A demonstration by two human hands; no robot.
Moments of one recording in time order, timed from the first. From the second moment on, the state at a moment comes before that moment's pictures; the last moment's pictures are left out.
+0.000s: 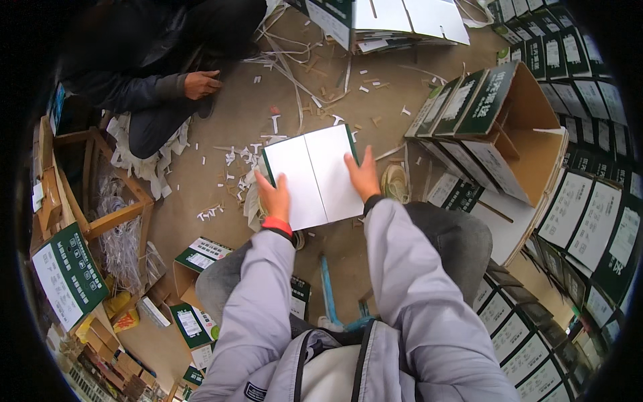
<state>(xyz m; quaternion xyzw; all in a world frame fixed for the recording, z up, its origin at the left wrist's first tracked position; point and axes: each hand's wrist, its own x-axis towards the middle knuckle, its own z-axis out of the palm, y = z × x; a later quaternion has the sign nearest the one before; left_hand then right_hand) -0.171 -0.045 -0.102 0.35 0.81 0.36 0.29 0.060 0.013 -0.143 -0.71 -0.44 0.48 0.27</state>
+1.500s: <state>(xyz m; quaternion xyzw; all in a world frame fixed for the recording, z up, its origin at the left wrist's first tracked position) -0.177 -0.062 -0.051 0.33 0.80 0.09 0.49 0.065 0.014 -0.193 -0.53 -0.76 0.33 -0.18</state>
